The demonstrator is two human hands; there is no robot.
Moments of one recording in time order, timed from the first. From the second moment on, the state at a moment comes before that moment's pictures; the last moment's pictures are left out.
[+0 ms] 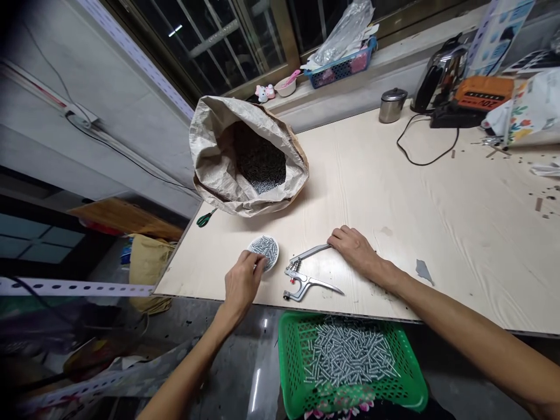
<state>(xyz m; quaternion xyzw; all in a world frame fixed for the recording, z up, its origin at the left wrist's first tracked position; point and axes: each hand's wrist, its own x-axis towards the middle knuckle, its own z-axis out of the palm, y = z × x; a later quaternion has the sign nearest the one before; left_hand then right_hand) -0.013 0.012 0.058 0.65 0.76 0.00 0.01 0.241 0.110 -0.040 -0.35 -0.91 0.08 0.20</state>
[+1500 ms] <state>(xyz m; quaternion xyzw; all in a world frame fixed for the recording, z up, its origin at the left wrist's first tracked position) -0.034 0.055 0.047 0.69 0.72 -0.07 -0.02 0.239 0.107 -0.043 -0.37 -0.91 0.05 0.21</state>
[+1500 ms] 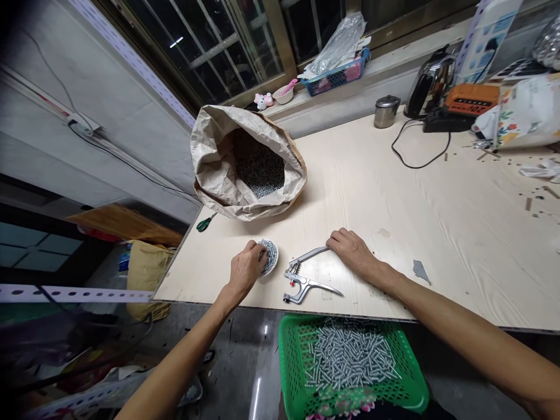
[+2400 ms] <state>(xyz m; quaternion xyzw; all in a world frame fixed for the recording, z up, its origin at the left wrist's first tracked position) 0.004 -0.010 0.011 0.37 0.74 0.29 0.49 0.236 0.046 -0.038 -0.22 -0.96 0.03 0.19</state>
